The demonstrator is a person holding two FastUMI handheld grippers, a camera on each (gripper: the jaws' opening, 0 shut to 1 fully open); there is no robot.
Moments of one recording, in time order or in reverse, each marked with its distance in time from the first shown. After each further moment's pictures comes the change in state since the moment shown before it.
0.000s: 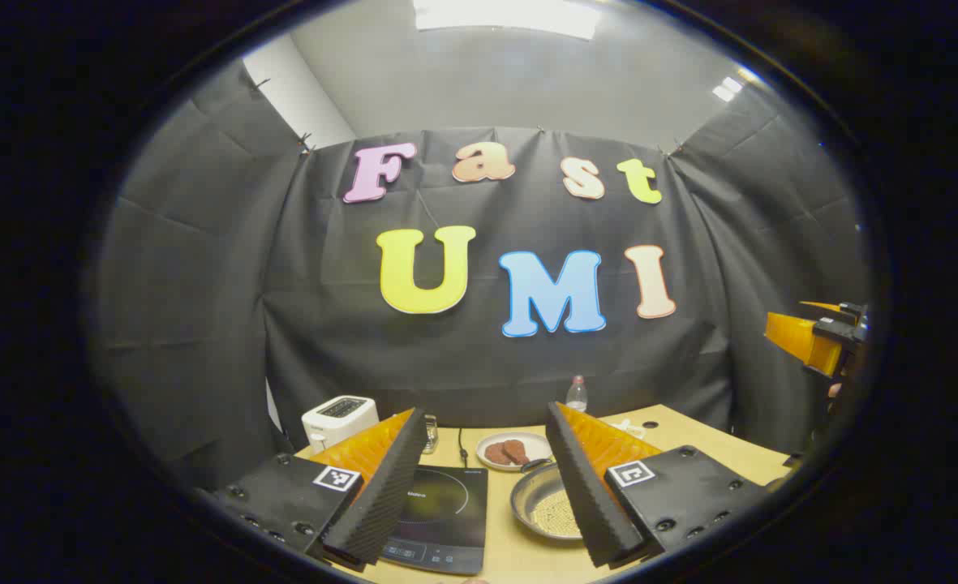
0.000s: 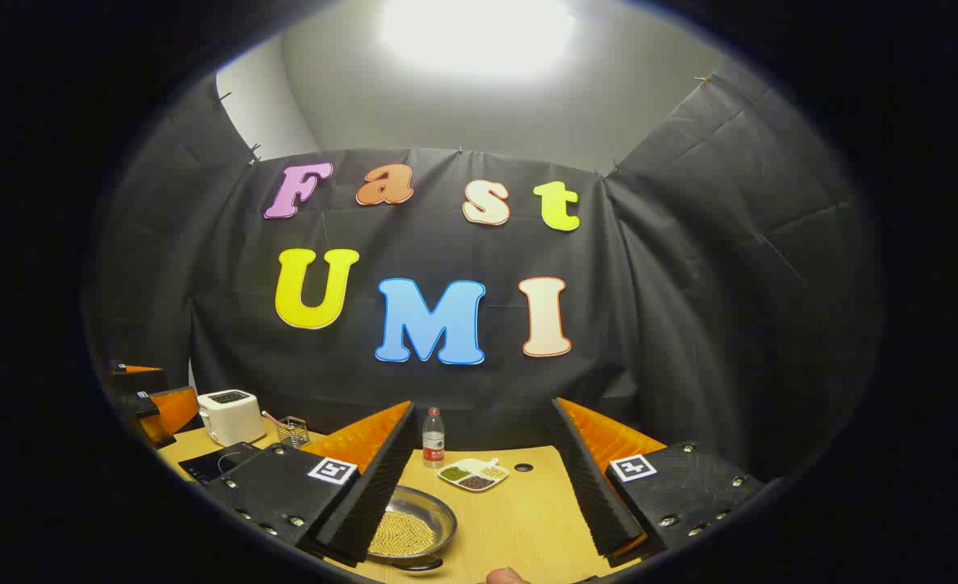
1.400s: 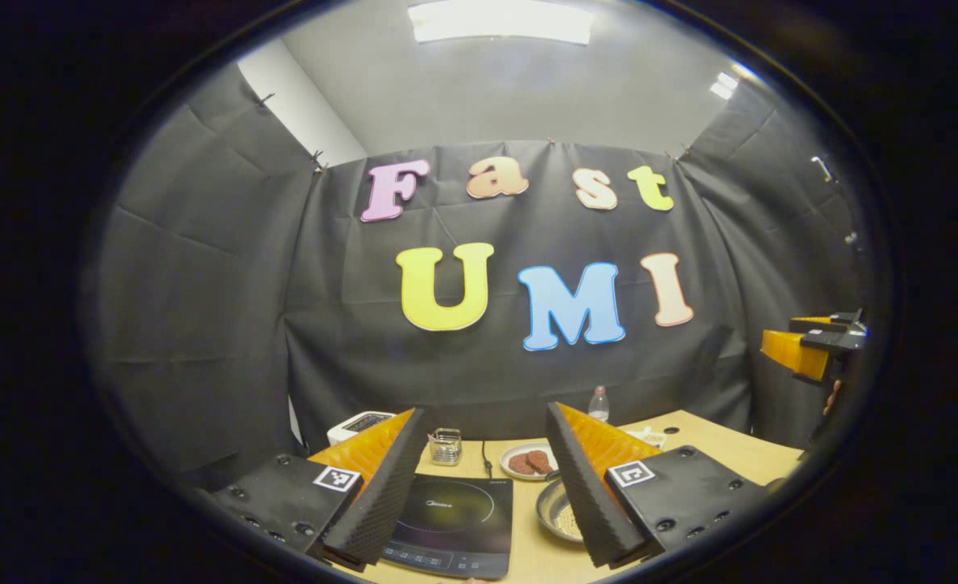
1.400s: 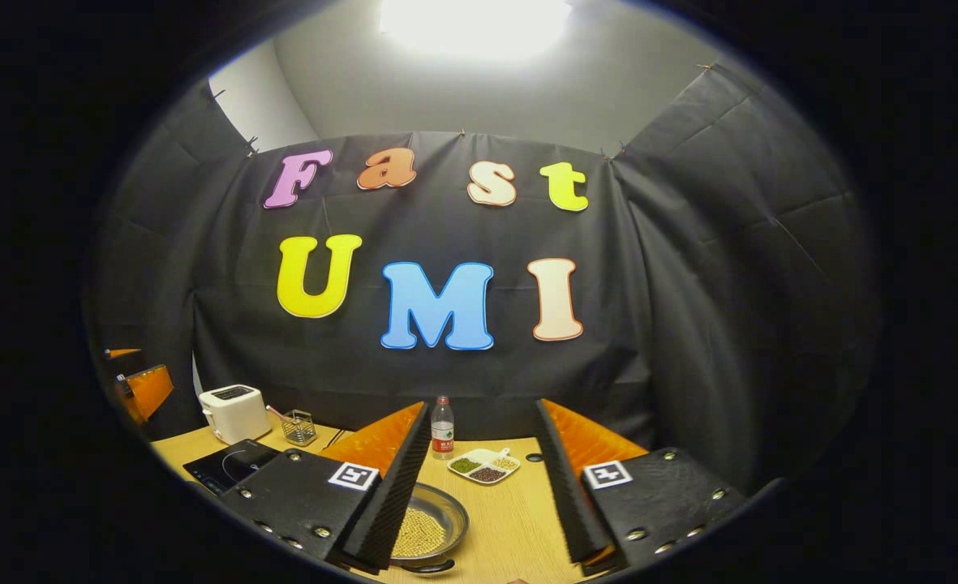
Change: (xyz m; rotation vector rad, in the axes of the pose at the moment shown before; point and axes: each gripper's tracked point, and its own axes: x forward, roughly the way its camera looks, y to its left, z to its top) left arm -0.011 0.028 0.014 0.020 -0.044 0.067; right arm 0.021 0.015 -0.016 0.017 0.069 0.034
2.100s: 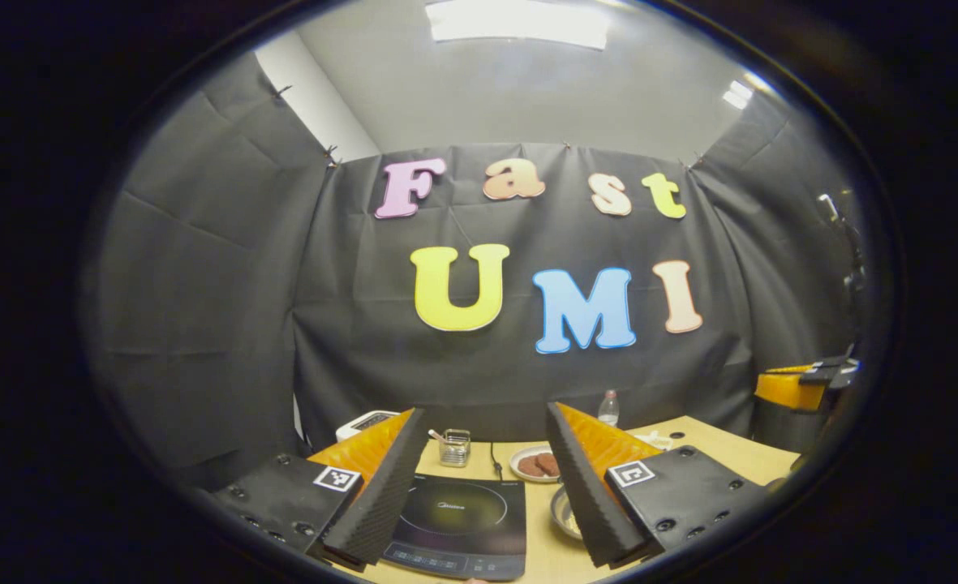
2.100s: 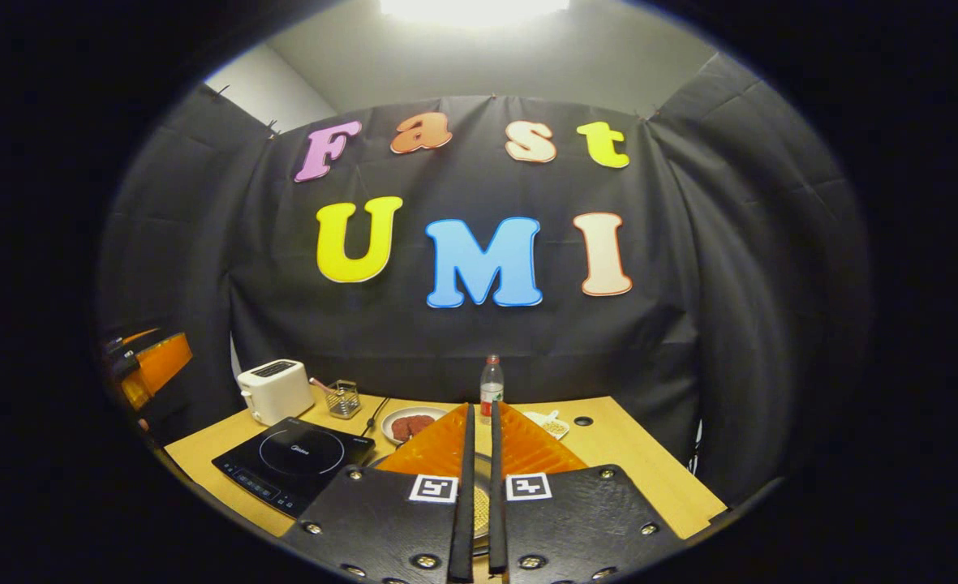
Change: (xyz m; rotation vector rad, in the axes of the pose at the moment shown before) left arm 0.003 0.039 -0.002 -0.035 -0.009 0.013; right arm -0.002 0.070 -0.051 0.006 0.168 0.165
